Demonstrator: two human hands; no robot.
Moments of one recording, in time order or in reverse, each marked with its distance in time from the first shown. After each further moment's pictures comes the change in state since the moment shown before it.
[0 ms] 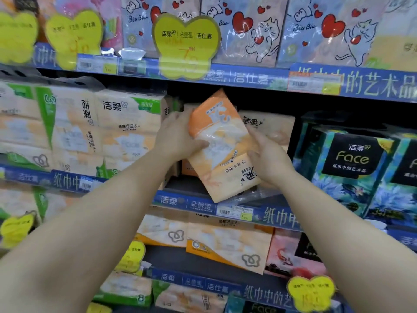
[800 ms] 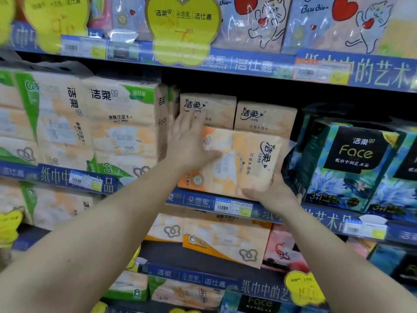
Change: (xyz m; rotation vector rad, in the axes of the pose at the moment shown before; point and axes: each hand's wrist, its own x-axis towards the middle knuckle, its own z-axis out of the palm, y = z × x) left_hand -0.015 0.003 0.046 0.065 -0.011 0.067; right_hand -0.040 0.071 0.056 0.204 -0.157 0.508
